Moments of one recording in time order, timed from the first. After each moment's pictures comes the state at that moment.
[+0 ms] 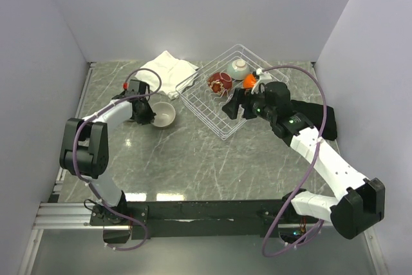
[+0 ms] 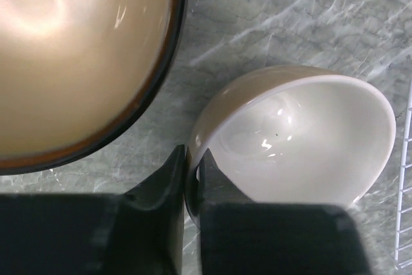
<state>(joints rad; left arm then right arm) -0.18 1.71 1.10 -0.44 -0.06 -0.65 0.43 1.16 0.97 -0.23 -0.23 0.38</state>
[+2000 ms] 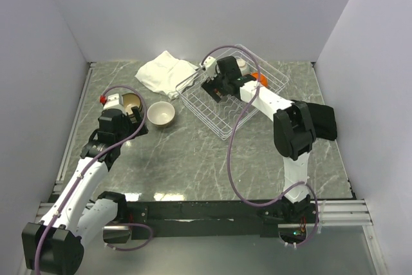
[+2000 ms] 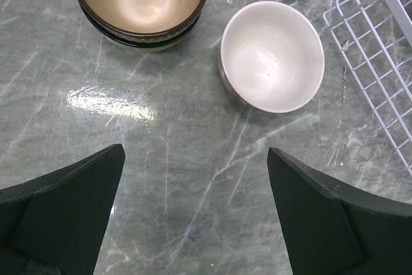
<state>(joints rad) -0.18 0.87 0.64 -0.34 -0.16 -0.41 0.49 2.02 1.64 -0.33 0.04 -0.45</state>
